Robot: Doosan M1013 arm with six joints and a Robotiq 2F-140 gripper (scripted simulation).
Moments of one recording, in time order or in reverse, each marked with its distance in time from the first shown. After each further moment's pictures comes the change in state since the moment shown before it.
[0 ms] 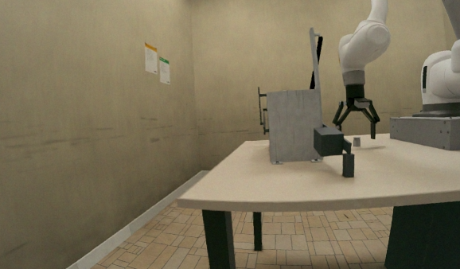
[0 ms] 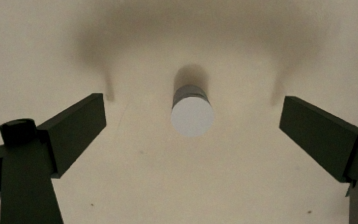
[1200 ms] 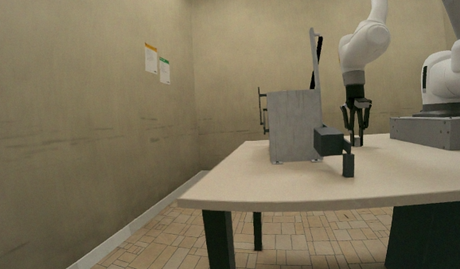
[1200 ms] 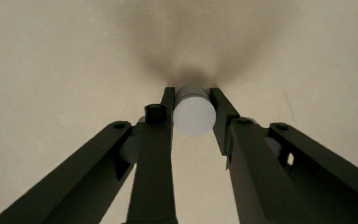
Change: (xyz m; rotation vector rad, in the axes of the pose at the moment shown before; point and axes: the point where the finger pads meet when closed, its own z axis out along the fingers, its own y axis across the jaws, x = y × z) arm 0.000 0.000 0.000 0.000 0.000 0.000
